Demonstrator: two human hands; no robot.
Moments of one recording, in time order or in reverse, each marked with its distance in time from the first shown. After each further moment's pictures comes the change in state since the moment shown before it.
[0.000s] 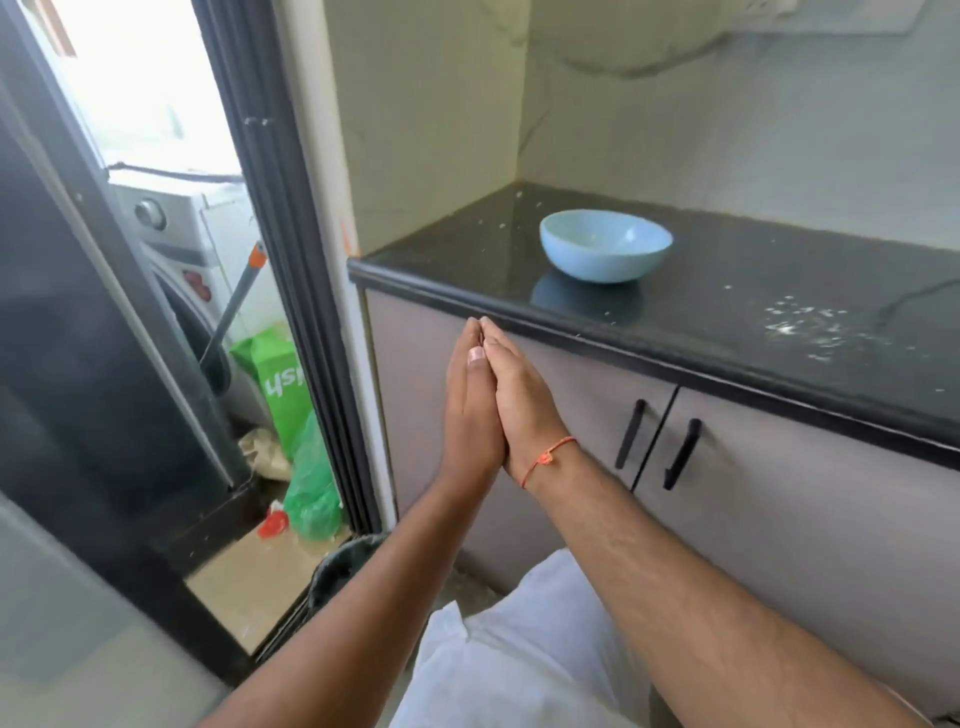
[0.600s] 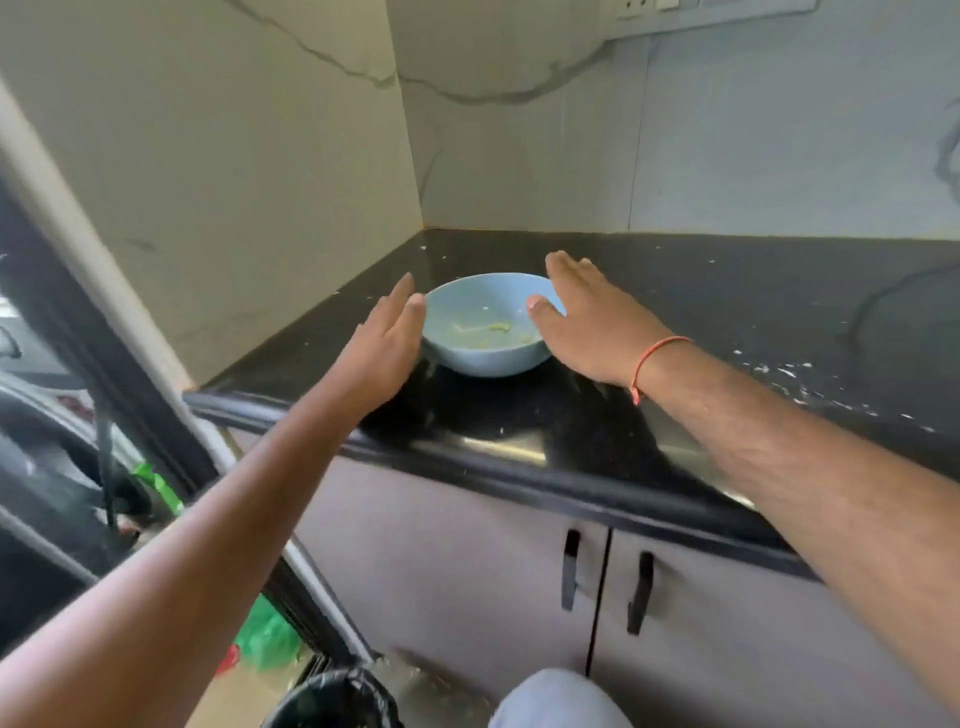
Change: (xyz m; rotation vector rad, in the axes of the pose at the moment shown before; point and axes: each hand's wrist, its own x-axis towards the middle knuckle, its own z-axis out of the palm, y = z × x) left_hand 0.230 -0.001 0.078 0.692 -0.391 -0.030; right_hand 0.163 -0.091 -0.225 -1.145 0.083 -0.083
